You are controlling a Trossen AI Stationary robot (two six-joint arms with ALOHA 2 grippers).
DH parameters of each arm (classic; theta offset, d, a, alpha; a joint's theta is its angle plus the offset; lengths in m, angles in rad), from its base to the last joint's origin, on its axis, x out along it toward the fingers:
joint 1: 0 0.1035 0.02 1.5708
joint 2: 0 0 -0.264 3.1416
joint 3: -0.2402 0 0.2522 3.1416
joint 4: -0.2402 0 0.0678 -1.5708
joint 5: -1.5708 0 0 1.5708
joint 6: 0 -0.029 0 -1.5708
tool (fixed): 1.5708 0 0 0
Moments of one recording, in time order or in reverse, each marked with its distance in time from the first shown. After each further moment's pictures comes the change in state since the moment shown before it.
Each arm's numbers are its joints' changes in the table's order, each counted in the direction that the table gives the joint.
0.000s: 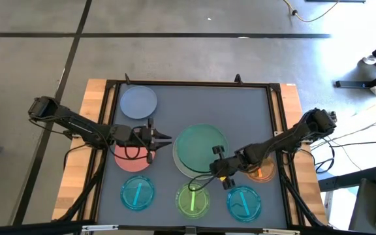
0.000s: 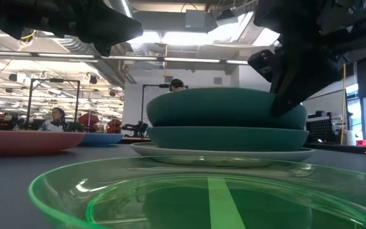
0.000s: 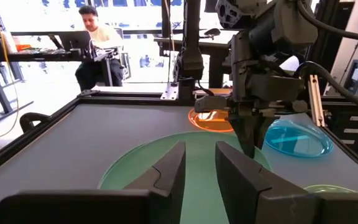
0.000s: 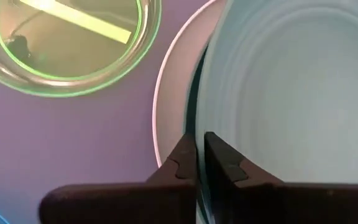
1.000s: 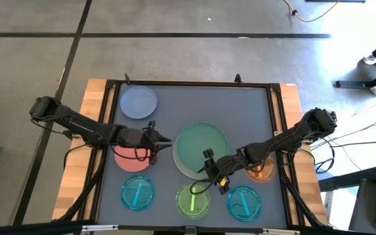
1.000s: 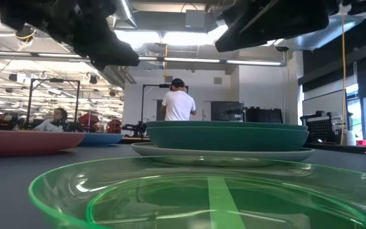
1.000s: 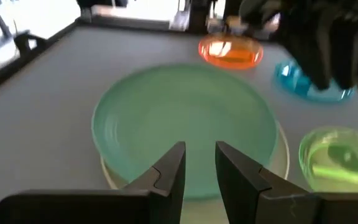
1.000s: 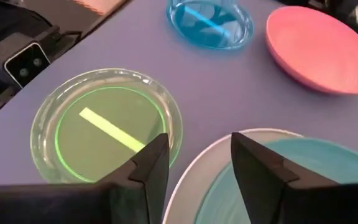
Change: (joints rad) left arm -0.004 -0.033 -0.127 -0.431 0.016 0.161; right arm 0.000 0.012 -0.008 0.351 0.073 0.221
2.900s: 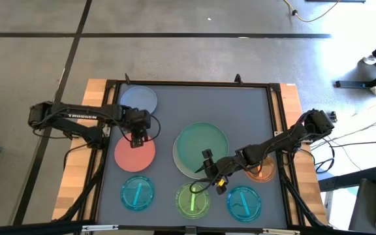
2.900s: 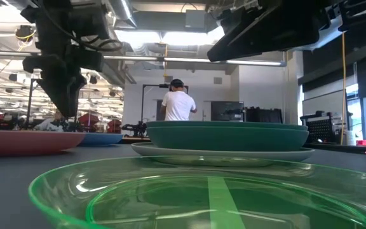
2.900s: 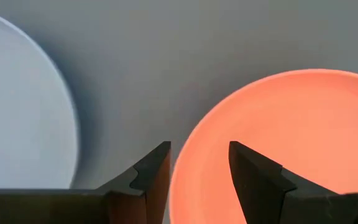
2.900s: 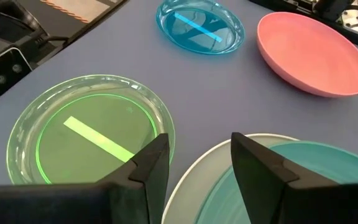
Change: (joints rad) left arm 0.401 -0.002 -0.208 -1.090 -0.237 -0.136; right arm 0.000 -0.039 0.042 0.120 -0.035 -0.014
